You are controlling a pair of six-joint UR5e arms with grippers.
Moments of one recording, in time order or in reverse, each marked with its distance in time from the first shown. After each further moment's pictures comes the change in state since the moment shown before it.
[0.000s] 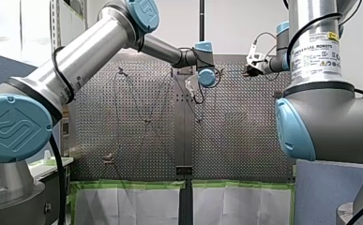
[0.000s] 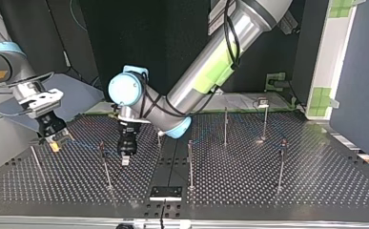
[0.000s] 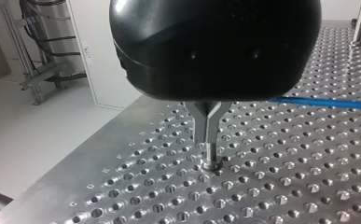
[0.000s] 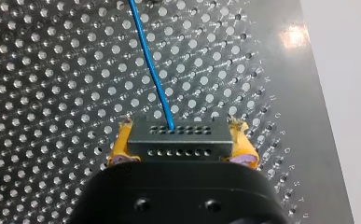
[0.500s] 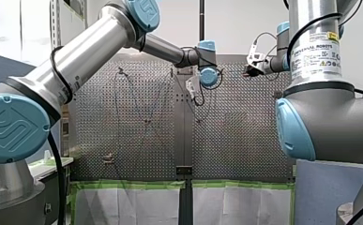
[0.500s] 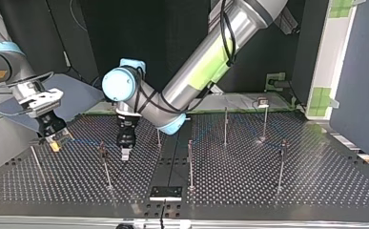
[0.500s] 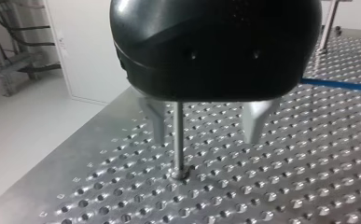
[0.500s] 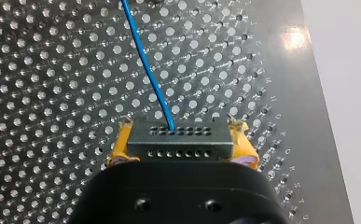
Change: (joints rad) left arm -0.027 0.000 0.000 -0.082 -0.039 0.011; right arm -0.001 0.000 0.000 0.001 -0.010 -0.004
